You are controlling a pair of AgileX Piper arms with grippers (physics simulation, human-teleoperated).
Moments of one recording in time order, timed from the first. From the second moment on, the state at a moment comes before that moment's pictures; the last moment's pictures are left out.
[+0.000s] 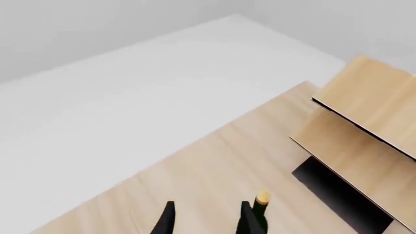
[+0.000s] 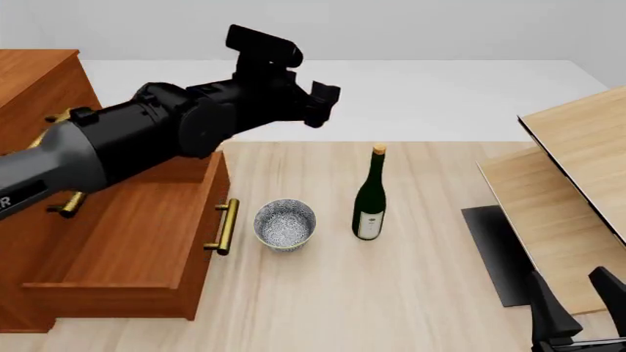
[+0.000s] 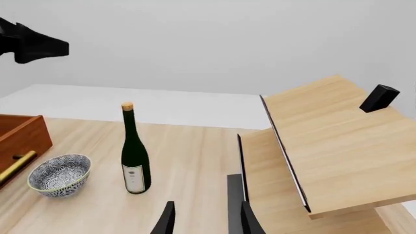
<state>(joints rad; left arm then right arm) -0.62 1.62 -1.39 0.11 0.02 0.06 0.01 0.00 0.03 -0.03</state>
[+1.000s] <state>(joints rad) -0.75 1.95 -1.66 0.06 0.04 0.06 0.01 0.00 0.03 -0.03</state>
